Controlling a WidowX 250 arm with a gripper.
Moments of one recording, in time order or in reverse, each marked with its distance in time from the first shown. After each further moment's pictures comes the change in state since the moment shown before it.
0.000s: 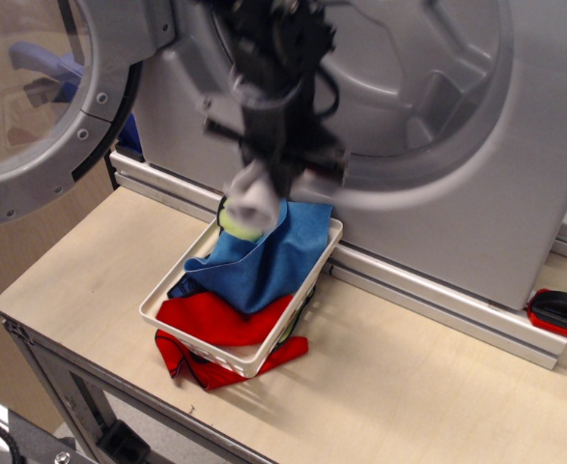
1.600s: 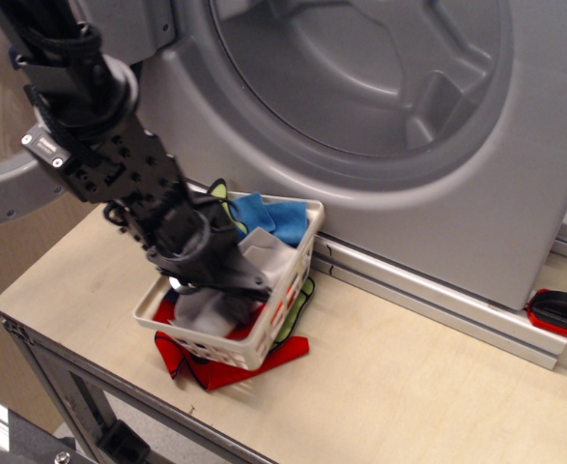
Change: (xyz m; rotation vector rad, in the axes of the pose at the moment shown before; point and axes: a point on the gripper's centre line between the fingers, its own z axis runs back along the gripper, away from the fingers) arm -0.065 0.017 -0.097 -0.183 0.056 0.029
